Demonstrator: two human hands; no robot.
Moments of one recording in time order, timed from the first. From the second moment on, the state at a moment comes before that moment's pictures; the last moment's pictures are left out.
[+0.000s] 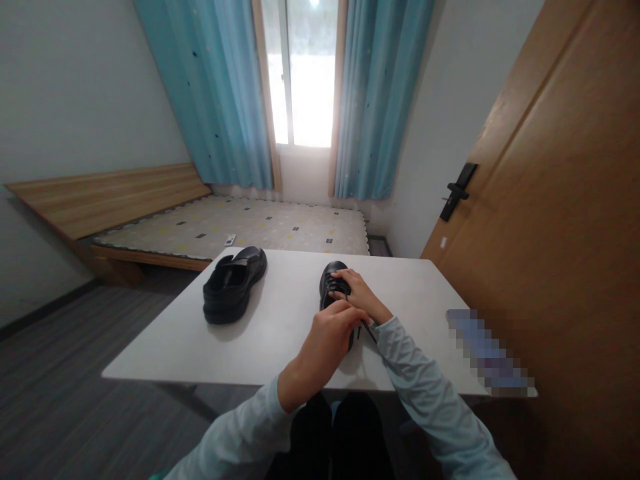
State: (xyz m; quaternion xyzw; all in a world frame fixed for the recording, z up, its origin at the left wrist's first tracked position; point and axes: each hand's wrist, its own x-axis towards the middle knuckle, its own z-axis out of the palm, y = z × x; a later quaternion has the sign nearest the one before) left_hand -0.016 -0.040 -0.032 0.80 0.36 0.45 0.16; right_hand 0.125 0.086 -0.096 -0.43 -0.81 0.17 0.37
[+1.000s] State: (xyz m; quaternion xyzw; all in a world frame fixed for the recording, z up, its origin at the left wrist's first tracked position) left_hand -0.027 0.085 -0.024 0.60 0.43 0.58 0.35; right_hand 0.132 0.073 -0.067 -0.41 -0.67 0.37 0.50
